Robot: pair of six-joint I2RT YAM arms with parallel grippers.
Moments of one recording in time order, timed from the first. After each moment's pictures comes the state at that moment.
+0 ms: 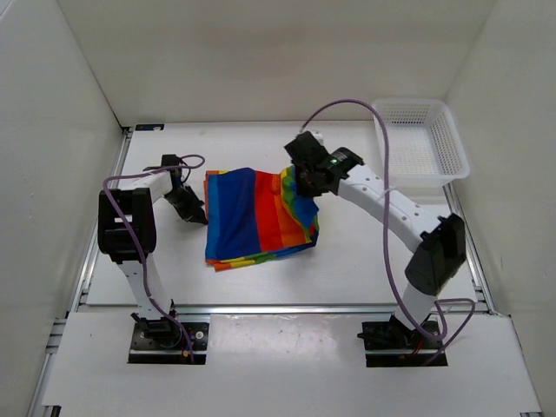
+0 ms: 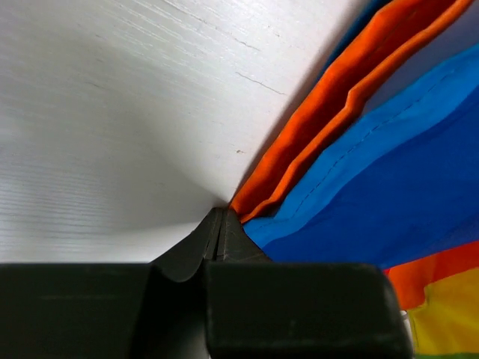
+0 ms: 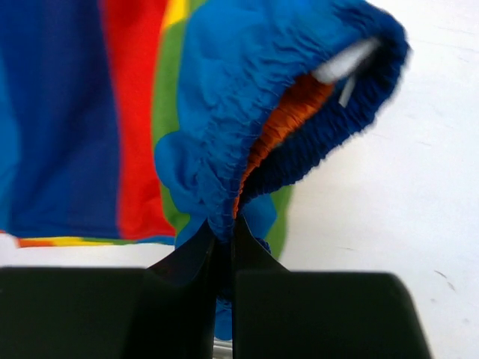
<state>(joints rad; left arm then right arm) 0.02 1.92 1.24 -0.71 0.25 -0.58 0.76 1.70 1.65 -0.93 0.30 0.50</state>
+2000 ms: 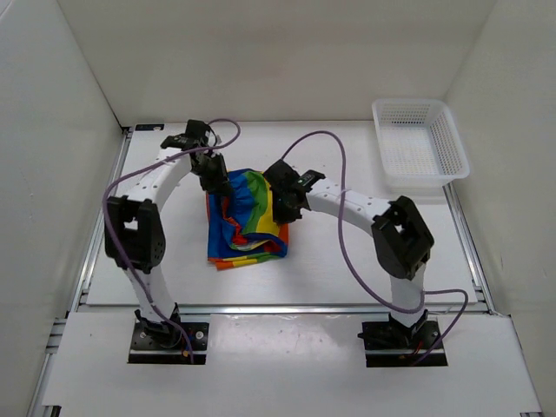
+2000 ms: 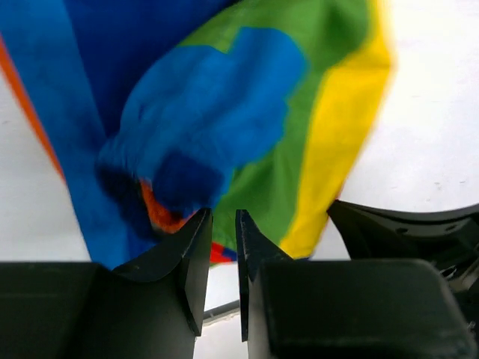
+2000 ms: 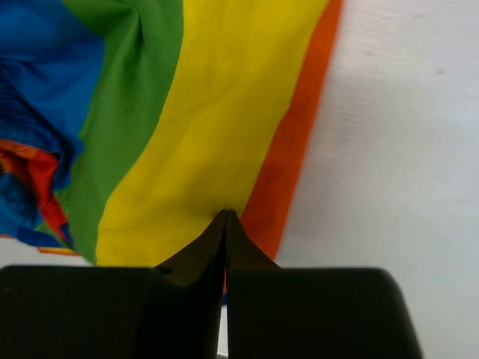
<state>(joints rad) -0.20 1.82 1.57 -0.90 0.31 -0.43 0.83 1.92 1.53 -0.71 0.09 0.67</state>
